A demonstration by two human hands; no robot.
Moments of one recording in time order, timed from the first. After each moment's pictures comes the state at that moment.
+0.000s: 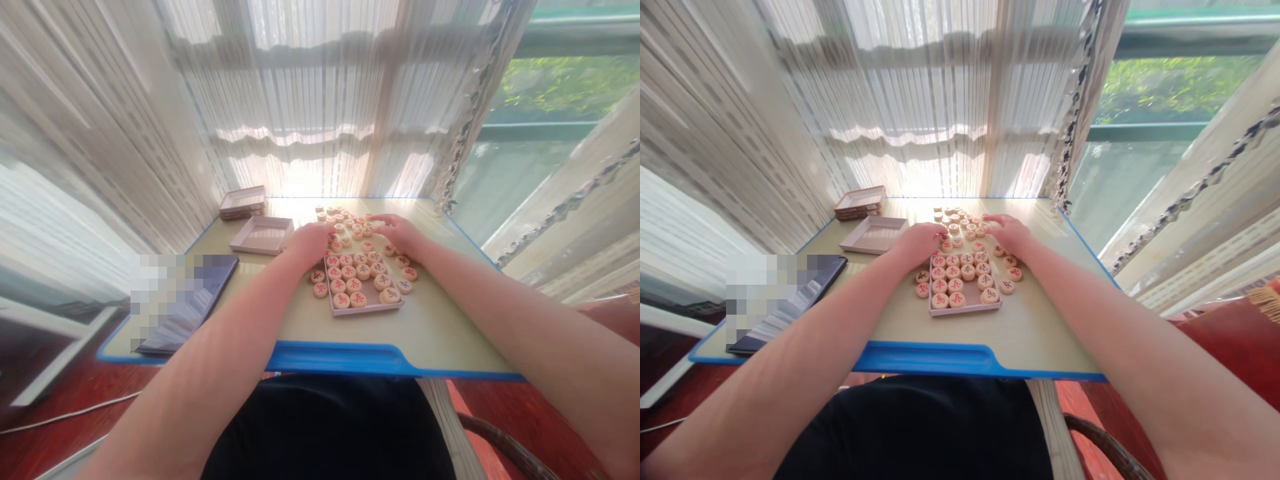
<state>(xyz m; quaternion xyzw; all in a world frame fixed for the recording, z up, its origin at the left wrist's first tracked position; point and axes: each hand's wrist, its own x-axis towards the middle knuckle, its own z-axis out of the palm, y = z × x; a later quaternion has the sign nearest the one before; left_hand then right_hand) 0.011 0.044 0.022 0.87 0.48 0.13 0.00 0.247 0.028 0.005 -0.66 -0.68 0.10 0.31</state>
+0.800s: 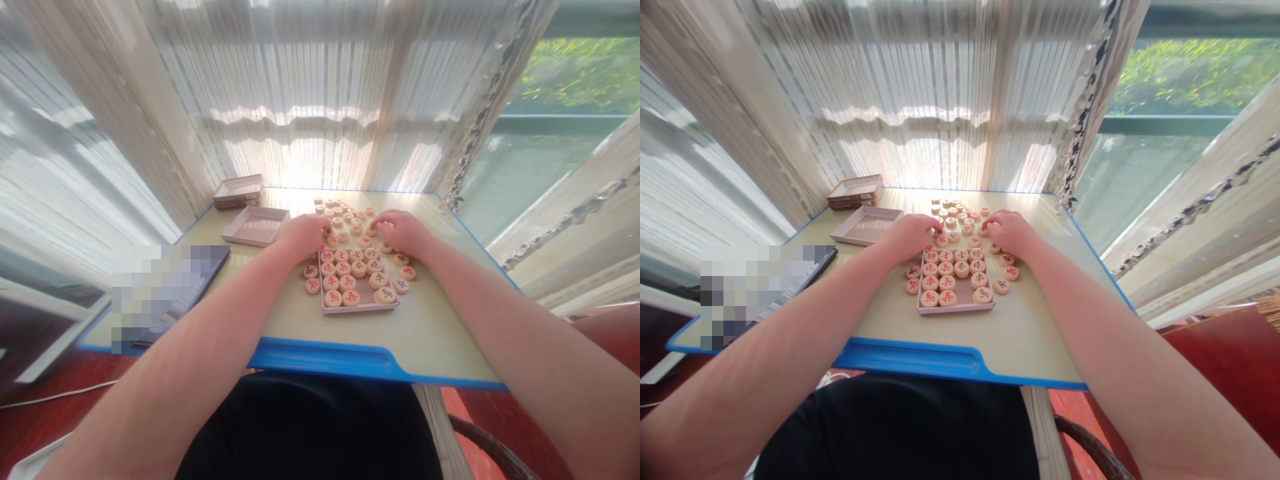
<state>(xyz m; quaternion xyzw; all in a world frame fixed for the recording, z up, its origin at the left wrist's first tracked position) 0.006 0.049 0.017 0.87 0.48 0.14 0.00 0.252 0.025 0.009 -0.59 -0.77 0.03 0.26</state>
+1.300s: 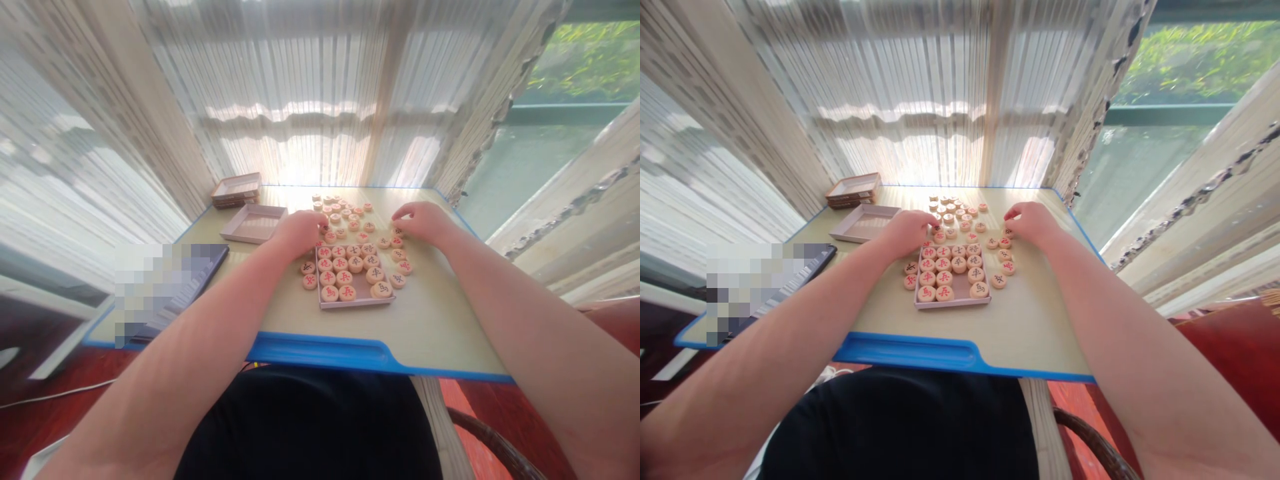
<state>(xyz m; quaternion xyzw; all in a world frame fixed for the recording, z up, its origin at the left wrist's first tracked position) 0.004 0.051 0.017 0.86 0.49 0.13 -0.01 0.286 0.023 0.022 -0.70 -0.68 0.04 0.21</state>
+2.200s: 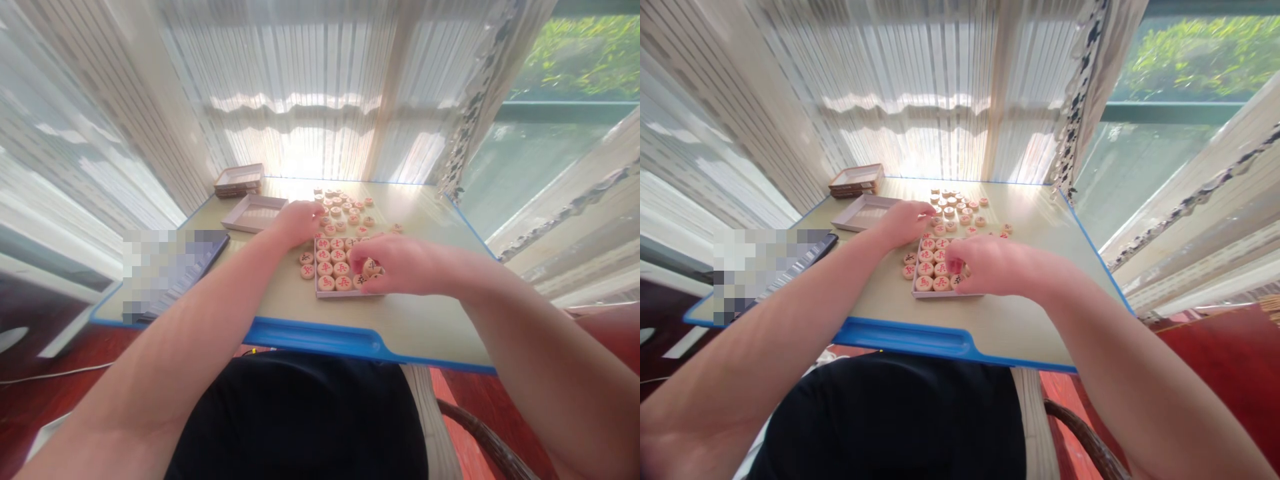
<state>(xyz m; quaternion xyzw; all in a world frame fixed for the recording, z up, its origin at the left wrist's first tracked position) 0.002 0.044 0.024 0.85 0.50 0.17 -0.02 0.201 -0.081 0.081 -0.46 -0.88 0.15 0.01</state>
